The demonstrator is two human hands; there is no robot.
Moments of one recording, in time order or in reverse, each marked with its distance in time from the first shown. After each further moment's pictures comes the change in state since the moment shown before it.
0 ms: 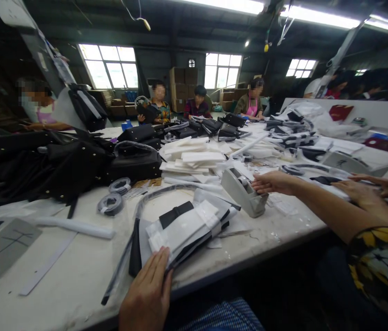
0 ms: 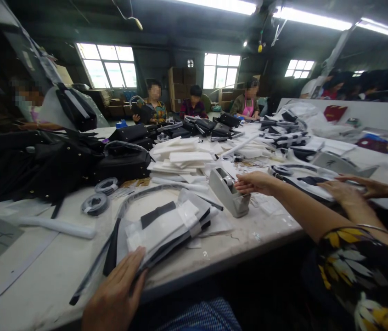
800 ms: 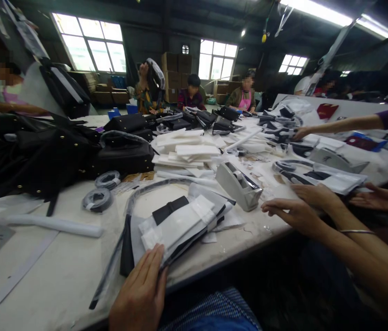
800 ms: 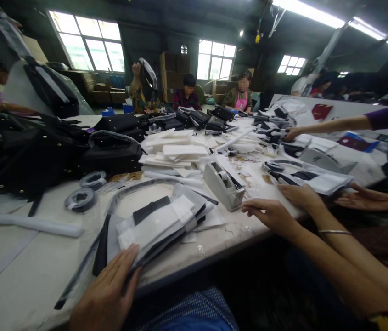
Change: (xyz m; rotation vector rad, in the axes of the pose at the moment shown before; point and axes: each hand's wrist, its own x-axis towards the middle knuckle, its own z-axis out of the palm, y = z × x) left_hand 0.000 -0.002 0.001 -0.080 0.041 -0.002; right_hand -0.095 0.082 0.022 -0.651 0.248 -0.673
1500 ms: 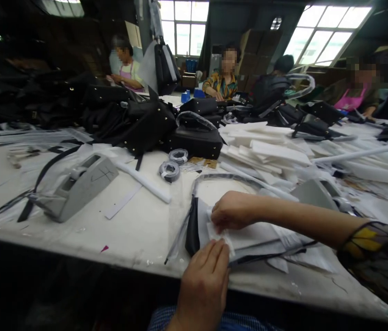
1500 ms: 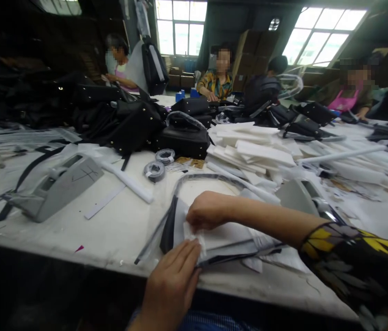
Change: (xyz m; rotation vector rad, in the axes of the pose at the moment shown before) left_hand -0.001 0.009 -0.003 -0.254 -0.055 -0.259; right_hand 0.179 -0.246 0.193 -0.374 -0.986 -1.131
